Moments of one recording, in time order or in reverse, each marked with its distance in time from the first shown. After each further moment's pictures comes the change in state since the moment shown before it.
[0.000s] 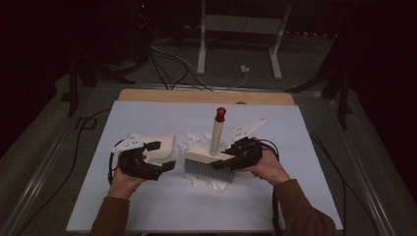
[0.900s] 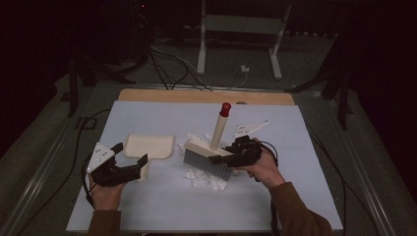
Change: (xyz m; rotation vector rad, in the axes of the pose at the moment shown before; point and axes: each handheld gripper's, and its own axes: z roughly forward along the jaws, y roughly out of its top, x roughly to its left) left arm 0.004 -0.036 -0.046 -0.148 0.448 -0.069; right arm -0.001 -0.005 0.005 -0.094 -0.105 0.112
